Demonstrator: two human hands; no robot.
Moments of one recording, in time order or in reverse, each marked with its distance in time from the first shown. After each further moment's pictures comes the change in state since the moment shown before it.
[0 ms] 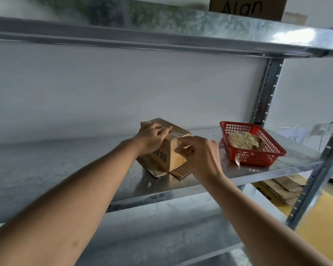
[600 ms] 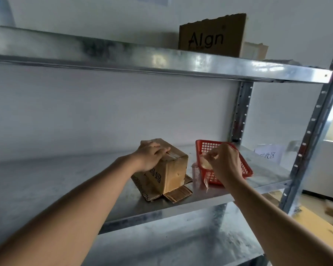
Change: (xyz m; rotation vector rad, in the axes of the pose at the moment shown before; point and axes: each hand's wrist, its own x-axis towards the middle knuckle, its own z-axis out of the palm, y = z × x) left_hand 0.035 0.076 0.025 -0.002 -0.065 0.083; right_hand 0.046 0.138 -0.097 -0.336 0.088 0.282
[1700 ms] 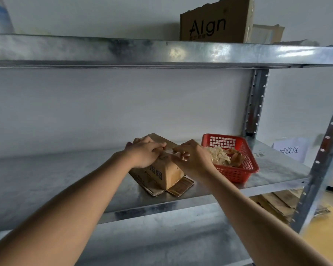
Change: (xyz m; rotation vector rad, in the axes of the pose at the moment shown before) left_hand -0.020 0.018 -0.009 0.247 0.038 -0.194; right_hand -0.011 -0.044 0.030 0.285 -0.324 -0.289
